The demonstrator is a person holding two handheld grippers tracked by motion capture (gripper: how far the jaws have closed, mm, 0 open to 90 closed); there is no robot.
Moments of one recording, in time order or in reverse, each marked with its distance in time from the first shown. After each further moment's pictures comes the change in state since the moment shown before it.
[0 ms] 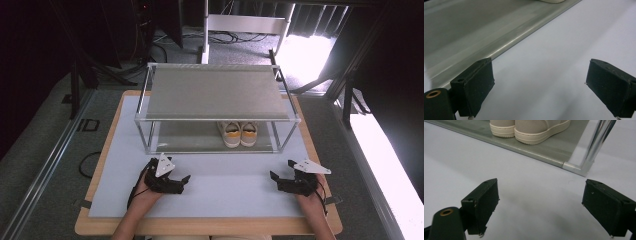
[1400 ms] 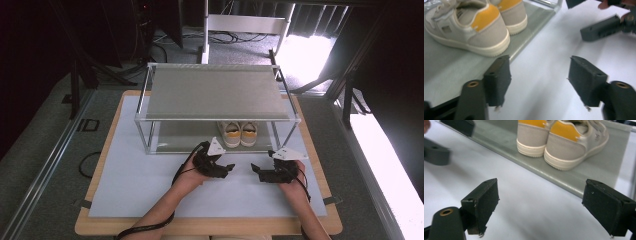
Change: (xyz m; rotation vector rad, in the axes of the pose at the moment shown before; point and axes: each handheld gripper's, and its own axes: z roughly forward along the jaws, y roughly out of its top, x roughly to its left) left arm -0.064 0.097 0.074 0.060 -0.263 0.084; right arm 0.031 0.040 0.035 0.026 0.084 -0.077
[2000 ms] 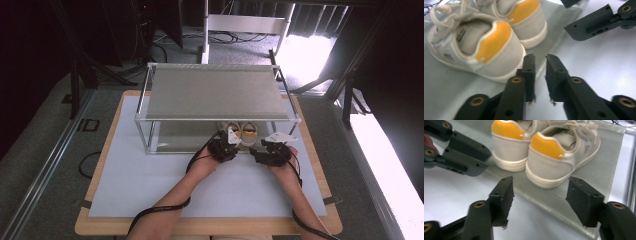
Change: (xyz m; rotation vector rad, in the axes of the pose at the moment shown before) left arm 0.011 0.038 0.048 0.069 0.076 0.081; right arm -0.017 0.032 0.037 0.066 -0.045 0.017
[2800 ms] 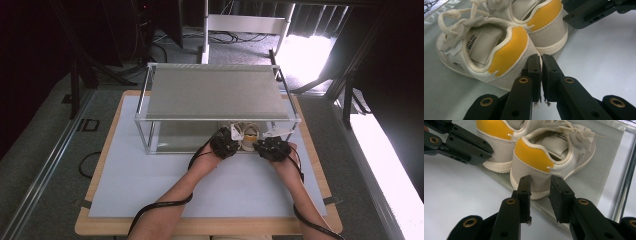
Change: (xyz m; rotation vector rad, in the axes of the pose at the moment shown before) left arm 0.011 0.014 0.017 0.063 0.033 0.032; right arm -0.007 0.019 0.007 0.112 -0.022 -0.064
